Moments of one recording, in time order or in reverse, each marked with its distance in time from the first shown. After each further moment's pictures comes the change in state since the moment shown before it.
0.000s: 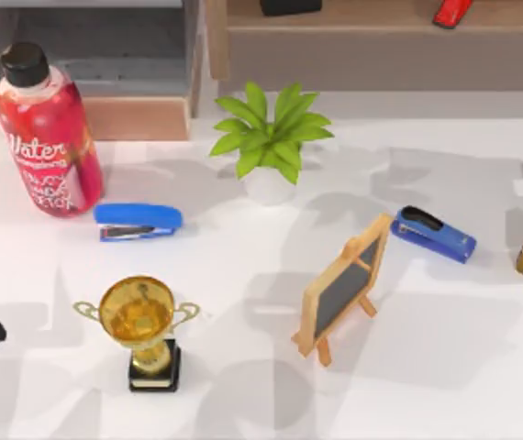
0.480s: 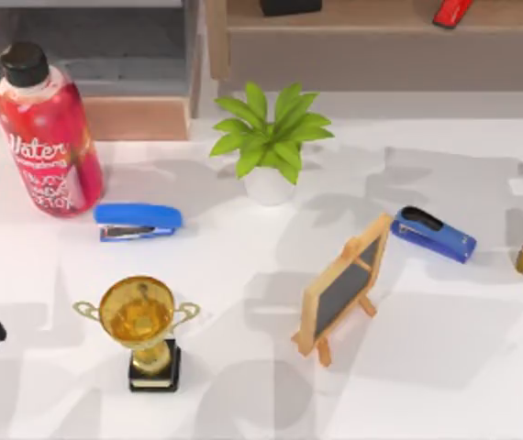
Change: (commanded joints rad) left arm 0.000 0.000 0.000 0.000 0.000 0.000; right arm 0.013 -0.011 -0.008 0.012 -0.008 0.003
